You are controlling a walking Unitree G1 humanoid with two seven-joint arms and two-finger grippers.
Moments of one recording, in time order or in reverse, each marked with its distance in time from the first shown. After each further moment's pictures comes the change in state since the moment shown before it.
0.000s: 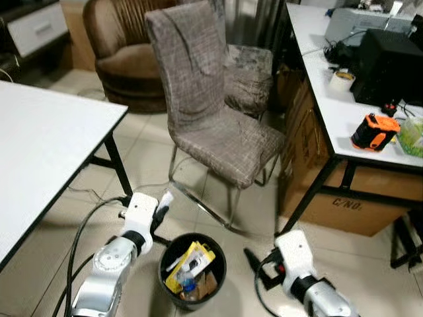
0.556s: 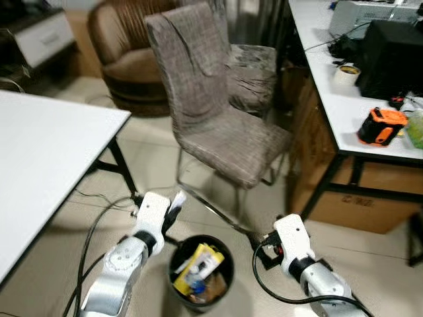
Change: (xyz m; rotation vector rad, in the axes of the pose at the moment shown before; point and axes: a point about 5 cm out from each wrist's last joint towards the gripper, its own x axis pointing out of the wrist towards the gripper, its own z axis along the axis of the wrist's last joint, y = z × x) left arm -0.001 -0.021 0.019 0.004 -0.054 -0.053; right arm 0.019 -0.018 0.018 -0.085 -0.066 -0.069
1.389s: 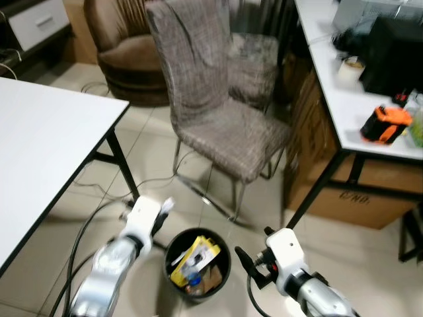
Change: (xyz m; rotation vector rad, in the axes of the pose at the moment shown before) left arm 0.013 0.025 -0.020 0.101 0.098 0.001; right arm -0.025 0.025 -0.002 0.016 -0.005 0.170
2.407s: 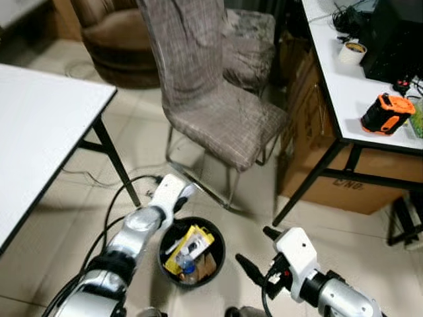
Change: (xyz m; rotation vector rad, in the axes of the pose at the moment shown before) left arm 0.051 0.000 0.014 0.015 0.084 -0.073; right arm -0.022 0.001 0.026 -0.018 -0.023 0.143
